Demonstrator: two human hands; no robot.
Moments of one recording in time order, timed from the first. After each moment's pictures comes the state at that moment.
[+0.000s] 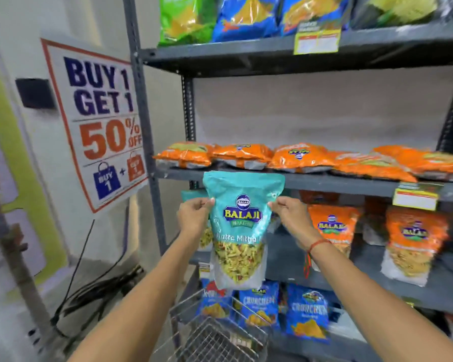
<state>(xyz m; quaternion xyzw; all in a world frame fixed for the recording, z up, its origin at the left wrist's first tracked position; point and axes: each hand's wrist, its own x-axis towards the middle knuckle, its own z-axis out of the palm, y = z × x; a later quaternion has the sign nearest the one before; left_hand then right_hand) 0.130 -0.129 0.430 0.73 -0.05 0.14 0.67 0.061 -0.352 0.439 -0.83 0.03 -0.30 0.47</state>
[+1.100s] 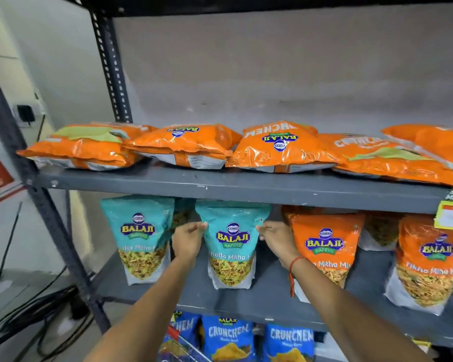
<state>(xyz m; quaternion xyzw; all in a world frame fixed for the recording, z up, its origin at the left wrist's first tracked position) 0.338 -0.305 0.299 0.74 -0.01 0.02 0.67 0.258 -0.512 0.306 -0.81 0.19 -0.18 0.53</state>
